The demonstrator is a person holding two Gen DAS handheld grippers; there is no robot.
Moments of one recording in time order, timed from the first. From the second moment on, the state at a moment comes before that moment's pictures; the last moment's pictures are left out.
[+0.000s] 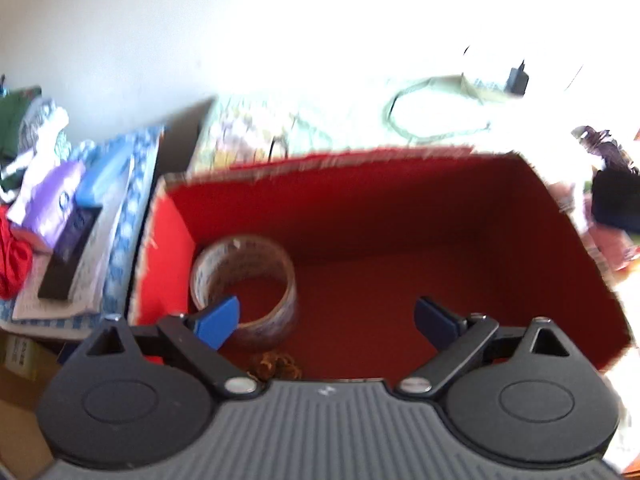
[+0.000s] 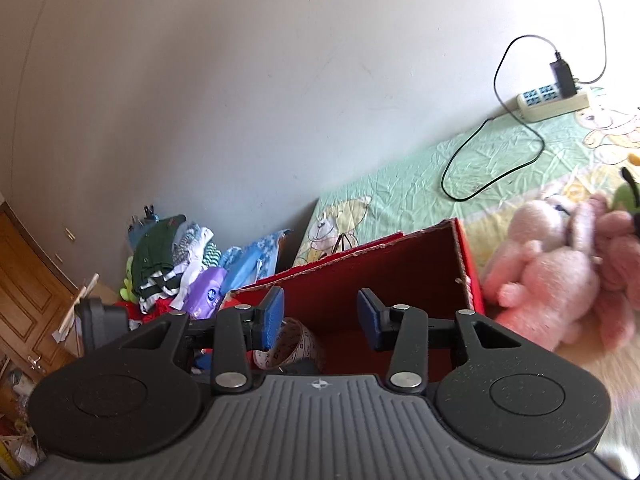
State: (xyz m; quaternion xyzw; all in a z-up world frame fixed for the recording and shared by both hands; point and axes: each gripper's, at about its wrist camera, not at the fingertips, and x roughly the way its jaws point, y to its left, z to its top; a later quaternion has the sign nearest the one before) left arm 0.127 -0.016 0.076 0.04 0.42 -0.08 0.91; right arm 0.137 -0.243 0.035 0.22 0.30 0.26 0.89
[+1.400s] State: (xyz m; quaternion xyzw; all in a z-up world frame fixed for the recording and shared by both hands) left arm 0.022 -0.099 -0.017 -0.04 0.48 -0.11 0.87; right arm 0.124 -0.256 -0.100 0.19 0.50 0.43 0.73
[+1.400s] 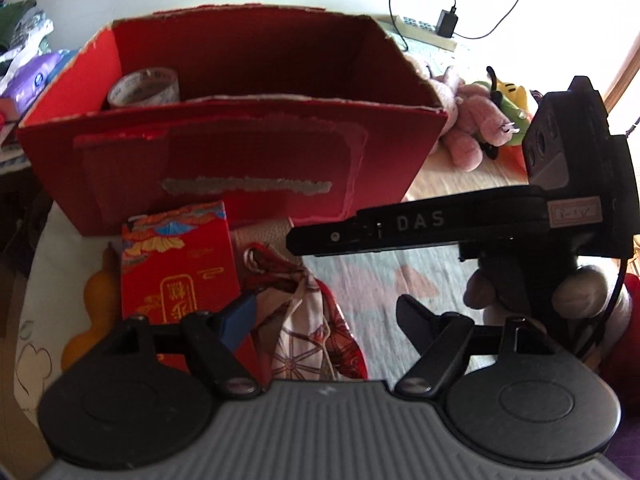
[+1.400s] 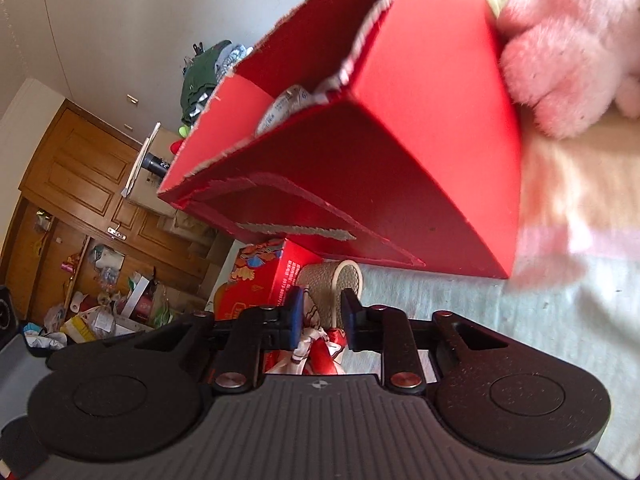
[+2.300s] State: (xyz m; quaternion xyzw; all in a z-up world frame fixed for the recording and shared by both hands) left arm 0.046 -0.134 -0.049 -0.02 0.53 -0.13 0.84; right arm 0.121 -0.323 -0.108 0.28 0.51 0.40 0.71
